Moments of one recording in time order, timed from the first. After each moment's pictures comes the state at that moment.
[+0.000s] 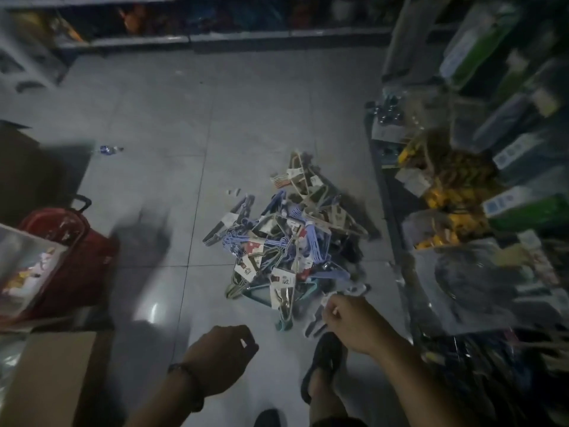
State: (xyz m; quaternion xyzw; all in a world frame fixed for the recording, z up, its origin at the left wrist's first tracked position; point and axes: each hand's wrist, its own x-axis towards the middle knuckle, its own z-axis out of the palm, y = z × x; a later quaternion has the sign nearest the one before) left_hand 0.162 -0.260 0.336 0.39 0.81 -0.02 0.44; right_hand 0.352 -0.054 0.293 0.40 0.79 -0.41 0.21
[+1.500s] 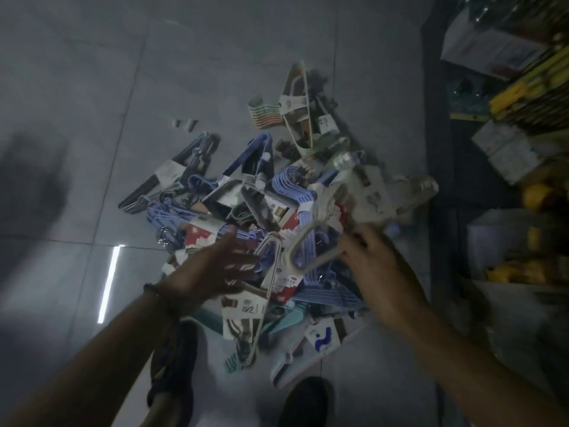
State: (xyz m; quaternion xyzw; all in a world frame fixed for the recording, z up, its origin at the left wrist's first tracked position) left_hand -0.013 0.003 -0.118 0.01 0.60 0.44 0.67; right_hand 0.218 0.215 -0.095 0.26 0.95 -0.17 0.09
